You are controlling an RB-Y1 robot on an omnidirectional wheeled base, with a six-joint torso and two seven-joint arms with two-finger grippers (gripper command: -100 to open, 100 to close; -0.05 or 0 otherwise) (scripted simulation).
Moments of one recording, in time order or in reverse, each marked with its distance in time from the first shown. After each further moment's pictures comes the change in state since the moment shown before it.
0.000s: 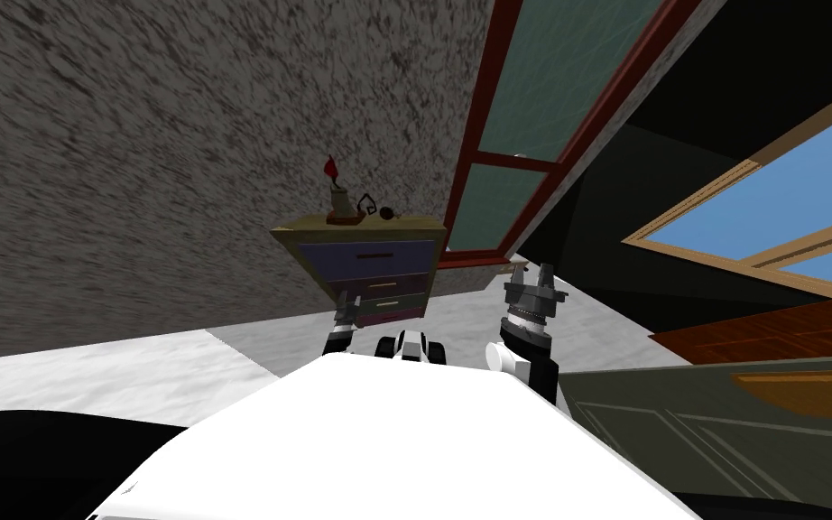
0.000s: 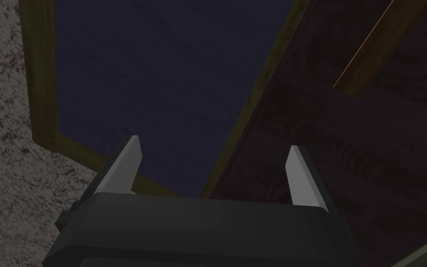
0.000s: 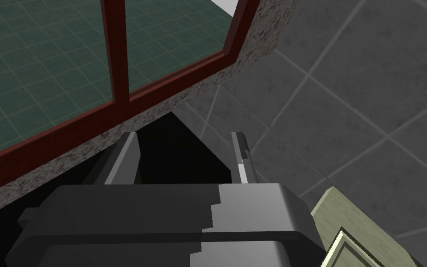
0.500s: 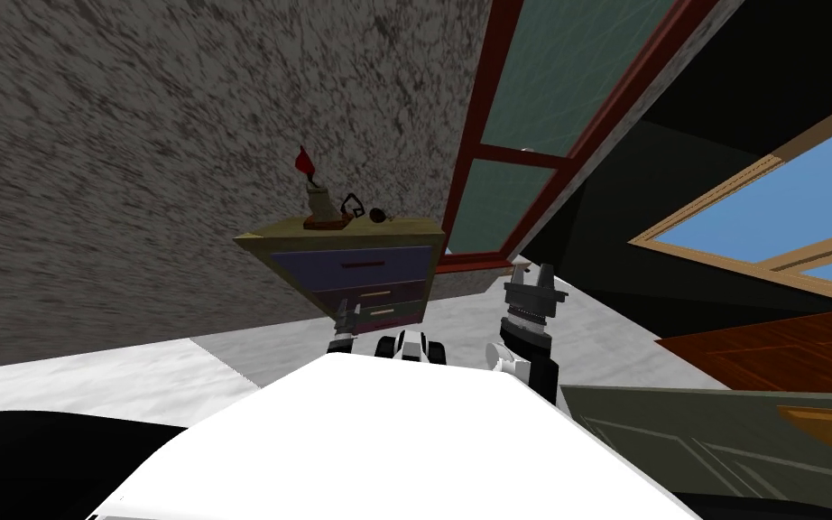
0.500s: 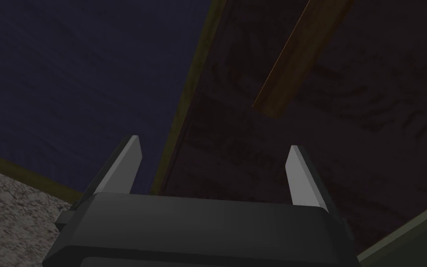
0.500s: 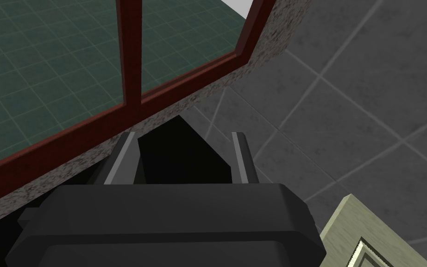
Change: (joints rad) left arm -0.006 -0.027 0.006 0.145 0.010 -0.049 0.017; right arm 0.000 0.000 0.000 0.000 0.000 0.000 0.000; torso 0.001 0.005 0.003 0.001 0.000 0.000
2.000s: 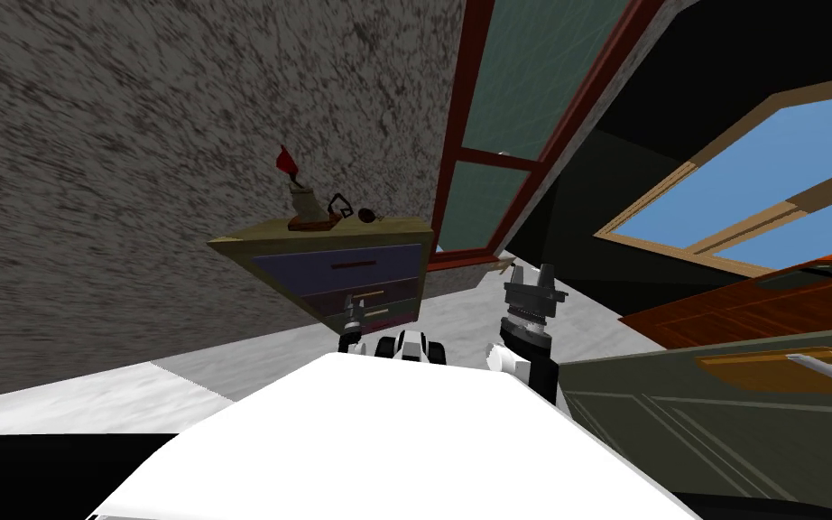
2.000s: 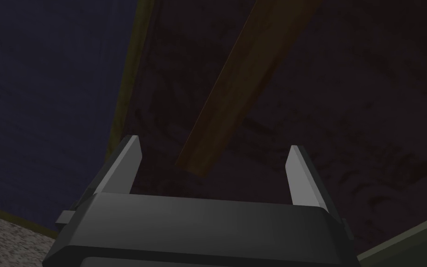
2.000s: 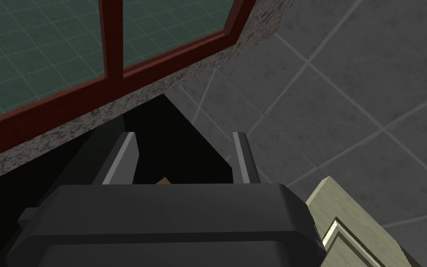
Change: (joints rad) left arm -0.229 -0.134 0.230 0.240 -0.100 0.042 0.033; right arm 0.000 0.000 0.000 0.000 0.000 0.000 0.000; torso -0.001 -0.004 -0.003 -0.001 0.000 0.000
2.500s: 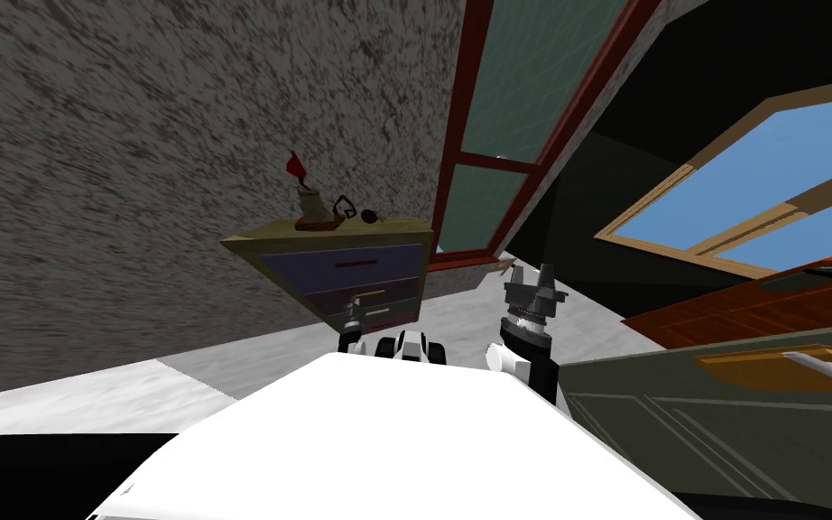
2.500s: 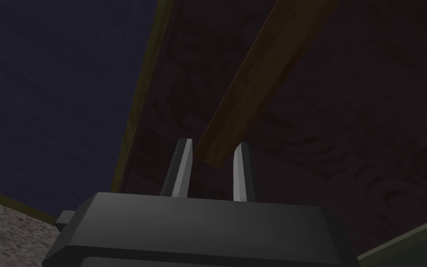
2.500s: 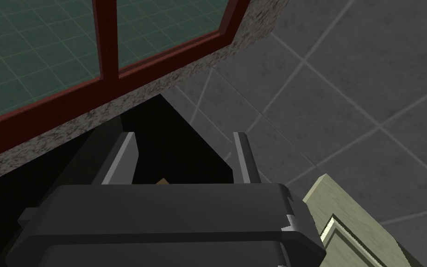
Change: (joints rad) left arm -0.001 -0.001 0.007 -0.012 -0.005 0.012 0.001; right arm 0.000 0.000 0.000 0.000 0.000 0.000 0.000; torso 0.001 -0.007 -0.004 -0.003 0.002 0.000
